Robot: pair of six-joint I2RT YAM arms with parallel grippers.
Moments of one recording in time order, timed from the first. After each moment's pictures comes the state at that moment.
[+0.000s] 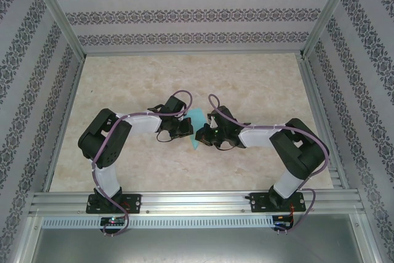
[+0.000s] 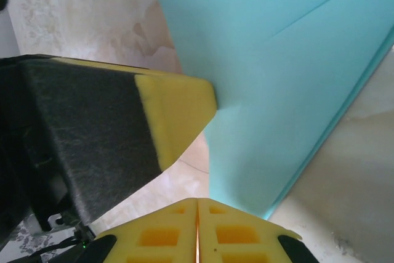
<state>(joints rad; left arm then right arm) -0.60 1.85 0.99 -0.21 0.39 -0.79 0.67 1.67 0.70 0.14 -0.47 0.99</state>
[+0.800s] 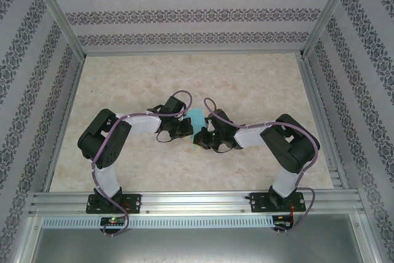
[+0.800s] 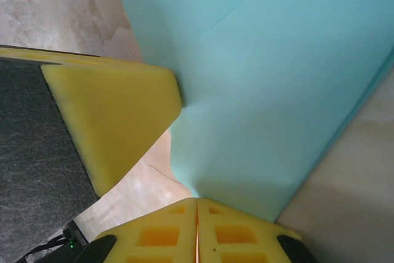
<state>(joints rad) -0.60 1.84 0.98 -0.20 0.39 -0.79 0.69 1.76 0.70 0.19 -0.49 1.00</state>
